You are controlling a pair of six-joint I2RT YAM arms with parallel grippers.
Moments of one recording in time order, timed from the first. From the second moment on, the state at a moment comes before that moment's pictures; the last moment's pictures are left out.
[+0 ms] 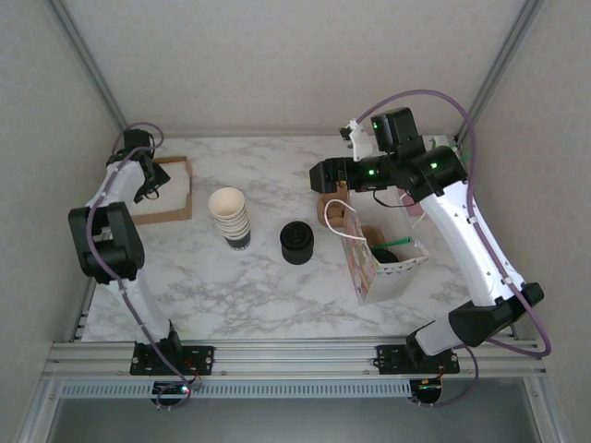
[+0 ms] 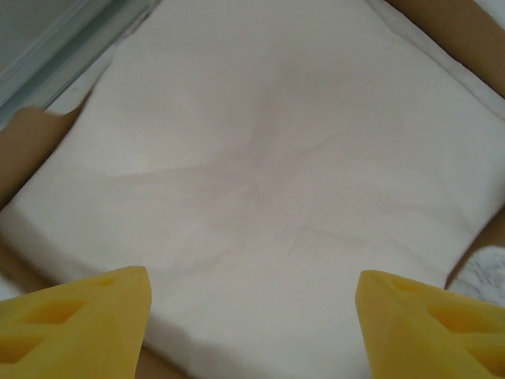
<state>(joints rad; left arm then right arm) 0.22 1.99 1.61 -0.71 -0.20 -0.57 0.52 1.48 1.84 -1.12 -0.43 0.29</state>
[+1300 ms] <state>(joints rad) 0.25 2.34 1.94 -0.84 -0.14 -0.48 0.52 1.46 1.79 -1.13 -0.41 0.28</state>
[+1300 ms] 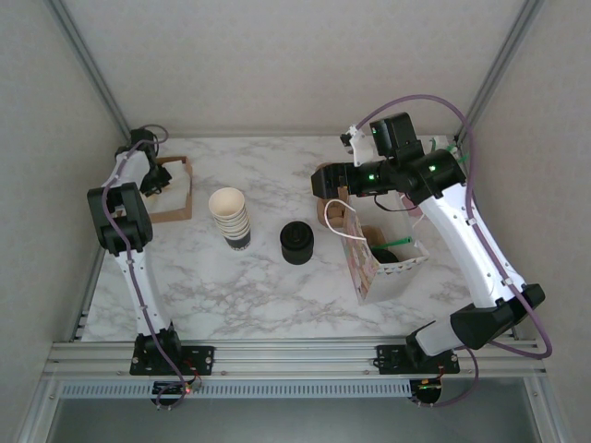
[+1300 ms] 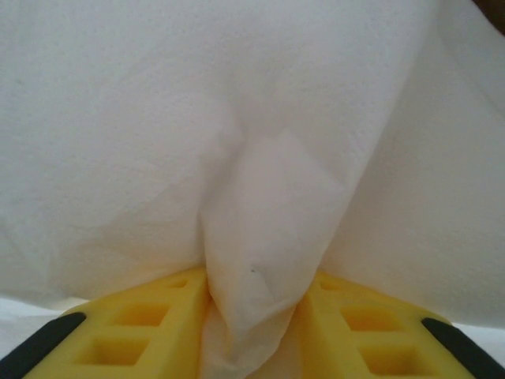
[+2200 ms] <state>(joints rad) 0.25 2.26 1.97 -0.90 -0.14 -0.47 0.52 1.46 1.79 -1.13 -0.41 0.28</state>
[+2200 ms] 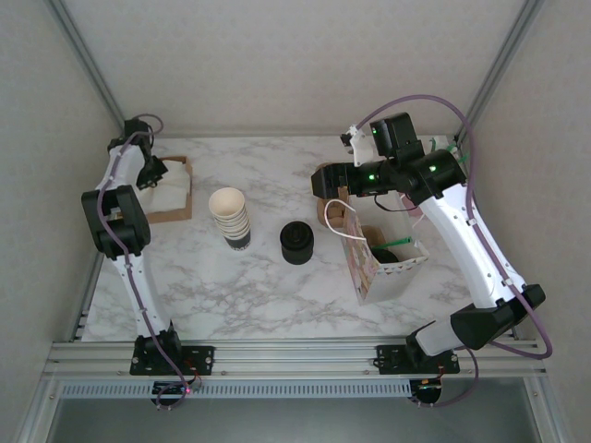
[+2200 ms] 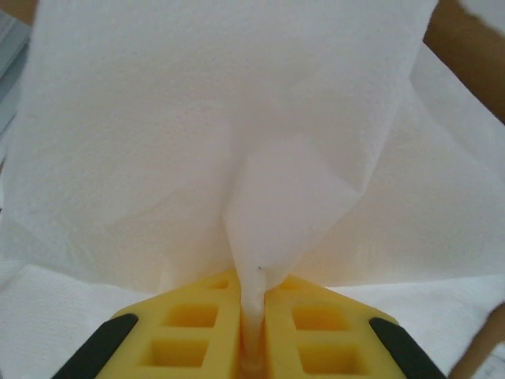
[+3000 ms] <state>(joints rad) 0.25 2.22 2.00 -0.92 -0.11 -0.46 0.52 1.45 1.77 -1.13 -0.41 0.28</state>
